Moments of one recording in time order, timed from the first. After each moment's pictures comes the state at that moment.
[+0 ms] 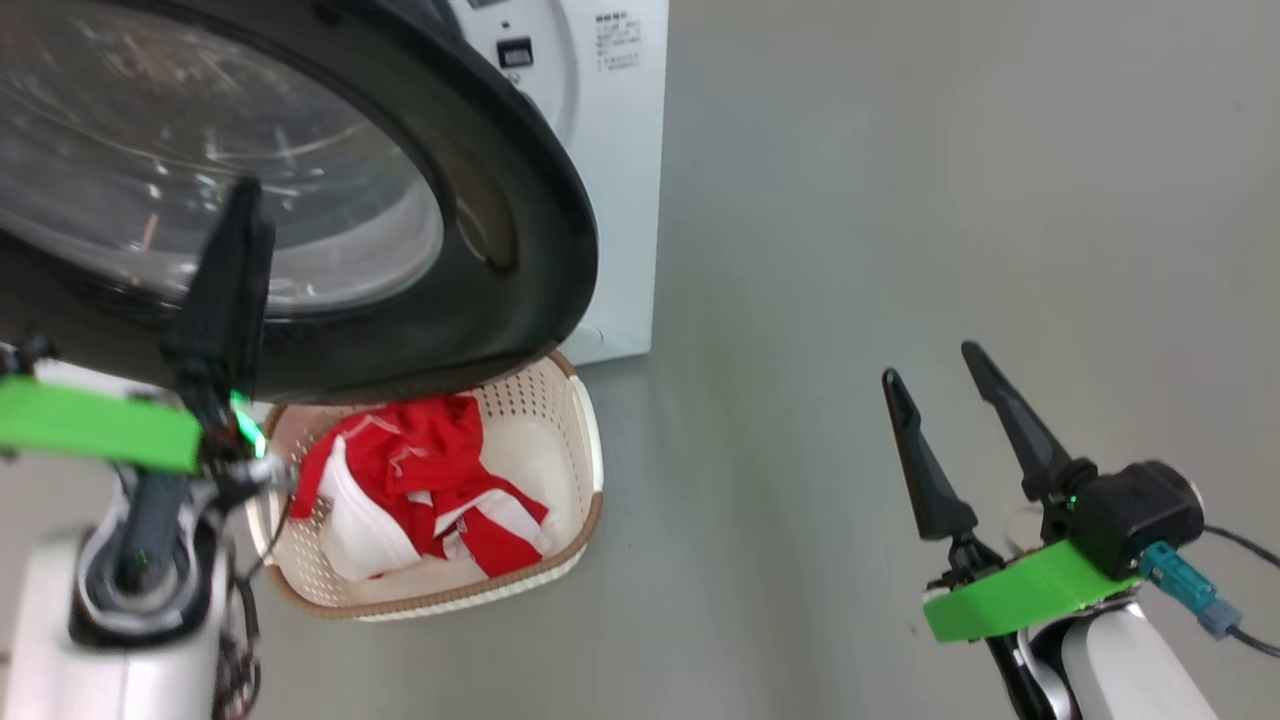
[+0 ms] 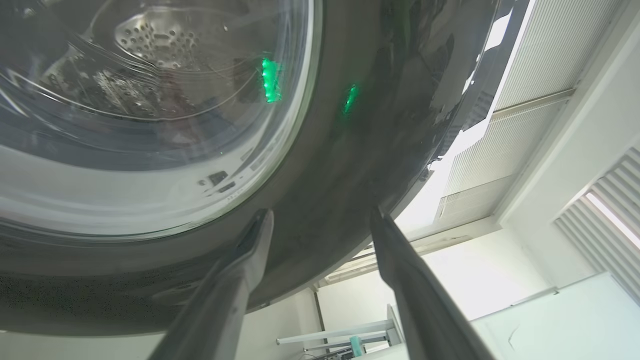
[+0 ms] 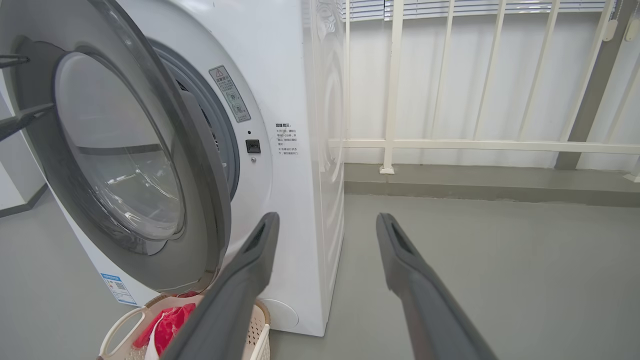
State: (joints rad) left arm -0.52 0.09 0.08 0.17 -1.50 -0.06 0.22; right arm -0.17 -0.05 0.11 0.11 0.23 0.13 -0.26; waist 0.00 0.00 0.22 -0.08
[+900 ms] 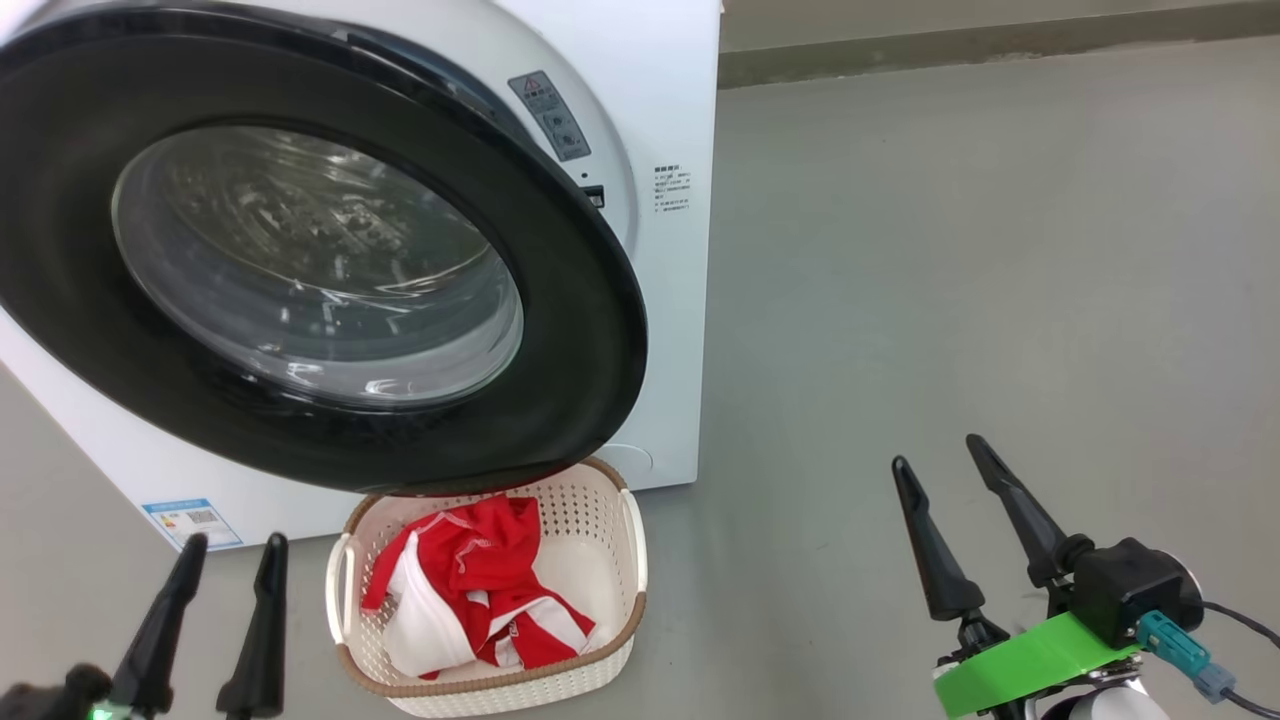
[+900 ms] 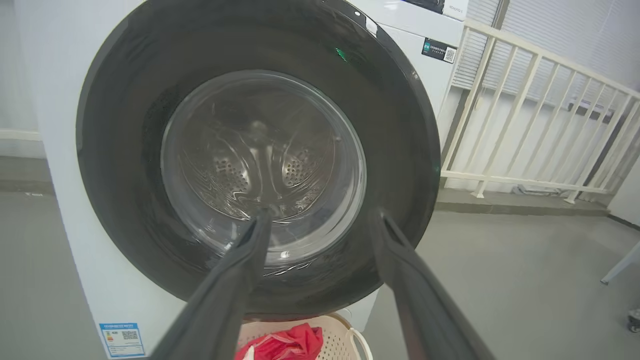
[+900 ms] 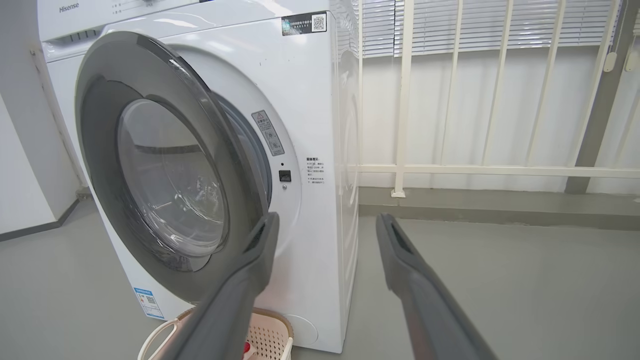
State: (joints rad) left arm 0.04 0.27 0.00 0.04 -0.56 -0.12 -0.25; right arm -0.04 -0.05 0.10 0.14 0.24 0.13 -0.26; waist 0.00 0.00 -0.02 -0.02
